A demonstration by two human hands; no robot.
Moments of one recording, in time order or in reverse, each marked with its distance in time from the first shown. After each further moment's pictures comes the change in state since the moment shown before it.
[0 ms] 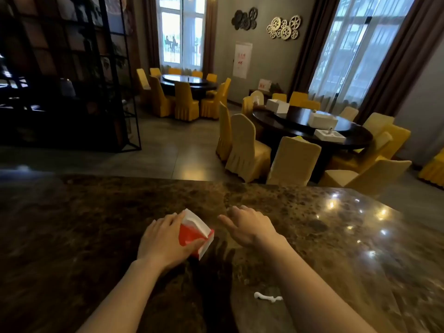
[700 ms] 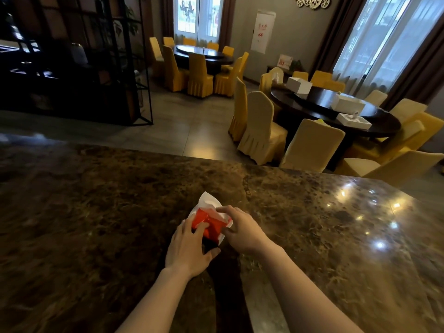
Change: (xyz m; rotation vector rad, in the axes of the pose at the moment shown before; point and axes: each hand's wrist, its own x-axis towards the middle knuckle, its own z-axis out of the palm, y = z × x) left_hand -0.006 -0.021 0.084 -0.099 -0.044 -0.043; right_hand 0.035 -0.014 0.098 0.288 -0.095 -0.106
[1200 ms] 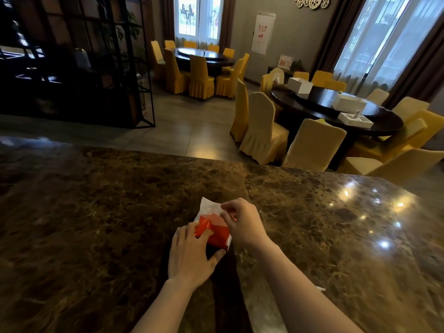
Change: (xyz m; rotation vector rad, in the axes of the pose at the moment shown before) left_hand -0.028 0.000 0.007 0.099 0.157 0.035; right_hand -0.003 -0.015 0.009 0.126 0.335 -0.062
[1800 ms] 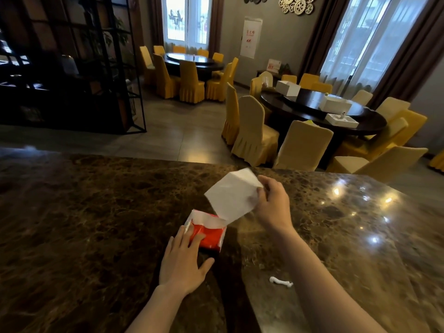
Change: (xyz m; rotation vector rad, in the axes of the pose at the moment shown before) left_hand -0.002 -0.006 0.008 0.041 -0.118 0.038; right_hand 0.005 0.007 -0.074 0.226 0.397 0.180
